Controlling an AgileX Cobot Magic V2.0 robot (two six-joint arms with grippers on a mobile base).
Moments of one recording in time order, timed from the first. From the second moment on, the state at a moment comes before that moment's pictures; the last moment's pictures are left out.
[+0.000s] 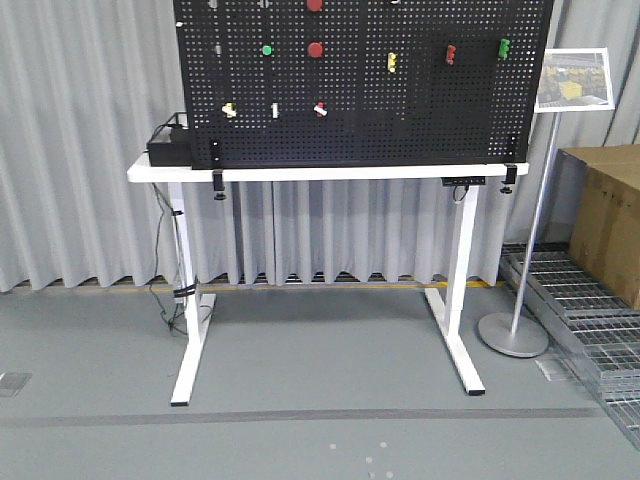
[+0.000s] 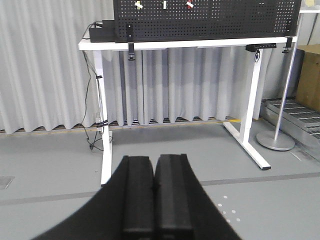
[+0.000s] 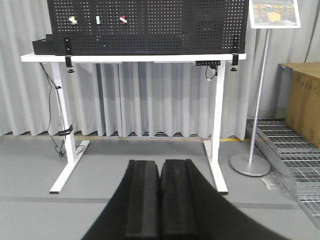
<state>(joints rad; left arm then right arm) -0.08 -0.01 0.03 -0.06 0.13 0.05 0.06 -0.01 0.03 0.03 0.10 -0.03</state>
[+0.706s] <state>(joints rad) -0.08 -0.01 0.03 -0.06 0.13 0.05 0.06 -0.01 0.03 0.03 0.10 -0.03</state>
